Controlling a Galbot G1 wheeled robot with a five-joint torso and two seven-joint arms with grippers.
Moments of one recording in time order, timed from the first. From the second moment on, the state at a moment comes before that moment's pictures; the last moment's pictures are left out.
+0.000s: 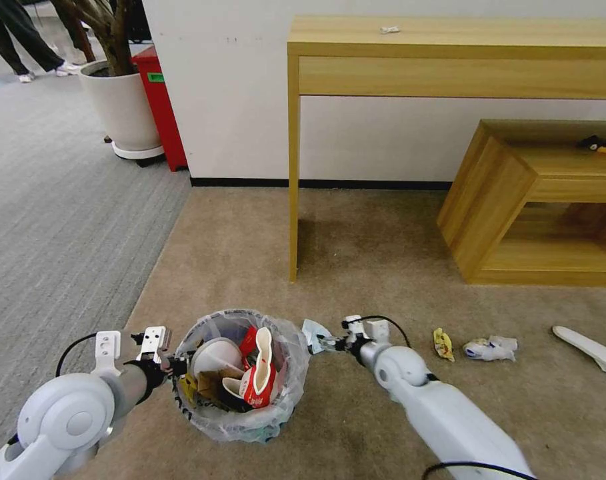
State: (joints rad) left arm 1.49 -0.73 -0.56 -2.24 -1.33 0.74 -0.54; right arm -0.79 1.26 -0.09 1.22 0.69 -0.41 0.04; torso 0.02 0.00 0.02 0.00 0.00
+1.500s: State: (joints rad) left arm 1.51 -0.73 -0.68 -2.17 -1.33 0.74 -0.51; right arm -0.64 1.41 -0.11 0.80 0.58 -0.37 -0.03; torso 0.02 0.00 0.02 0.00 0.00
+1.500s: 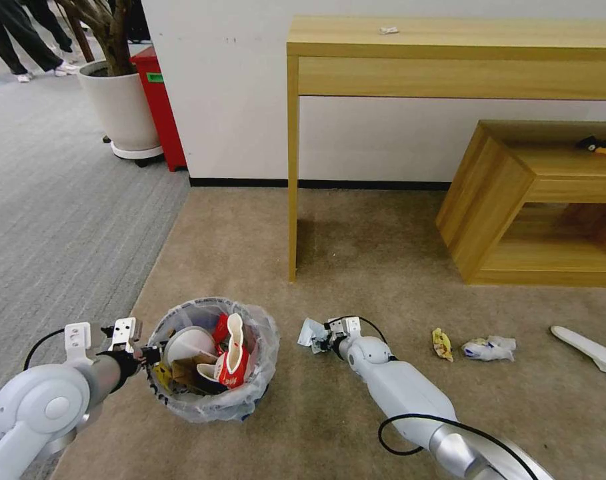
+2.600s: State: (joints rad) left arm 1.49 -0.72 -0.59 -2.21 -1.31 0.74 -0.50; right arm -0.81 1.14 0.00 1.68 0.52 -0.32 0.02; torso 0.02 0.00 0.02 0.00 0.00
